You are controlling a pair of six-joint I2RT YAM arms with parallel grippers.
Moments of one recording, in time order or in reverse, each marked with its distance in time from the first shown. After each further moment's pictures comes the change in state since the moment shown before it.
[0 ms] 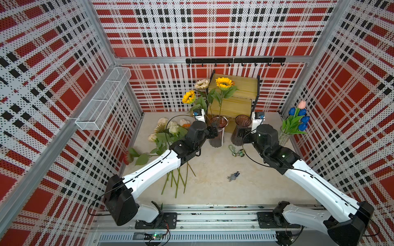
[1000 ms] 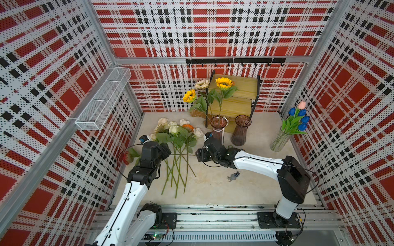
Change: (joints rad) left arm 0.645 -0.514 -0.445 -0.374 0.234 -0.154; right arm 0.265 0.699 0.208 0.080 -0.338 0.371
